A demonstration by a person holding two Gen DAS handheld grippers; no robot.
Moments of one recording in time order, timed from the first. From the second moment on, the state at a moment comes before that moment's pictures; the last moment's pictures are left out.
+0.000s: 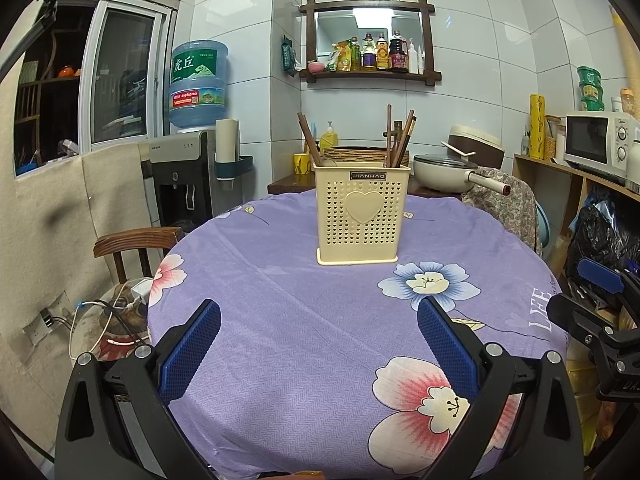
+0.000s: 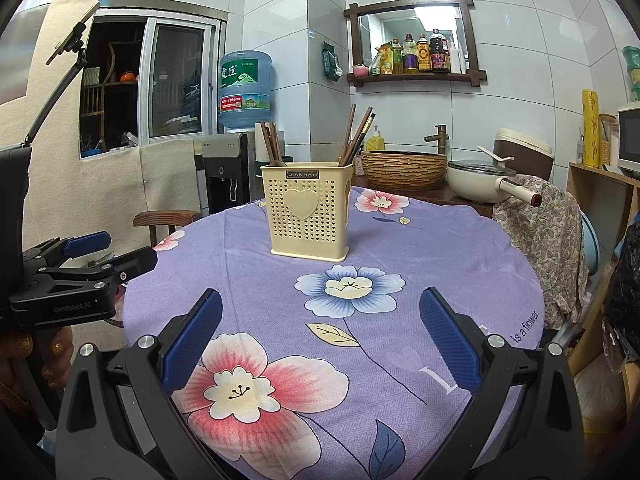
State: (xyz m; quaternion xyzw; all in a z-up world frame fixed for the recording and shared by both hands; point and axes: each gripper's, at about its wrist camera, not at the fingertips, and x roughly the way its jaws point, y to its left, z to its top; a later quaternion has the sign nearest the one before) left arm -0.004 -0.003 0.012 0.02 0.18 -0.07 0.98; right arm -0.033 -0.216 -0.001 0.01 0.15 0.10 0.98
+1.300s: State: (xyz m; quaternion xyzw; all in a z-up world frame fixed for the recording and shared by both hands) left arm -0.006 -0.009 0.016 0.02 0.18 -0.07 0.98; right arm -0.032 -0.216 -0.002 0.00 0.16 0.10 0.98
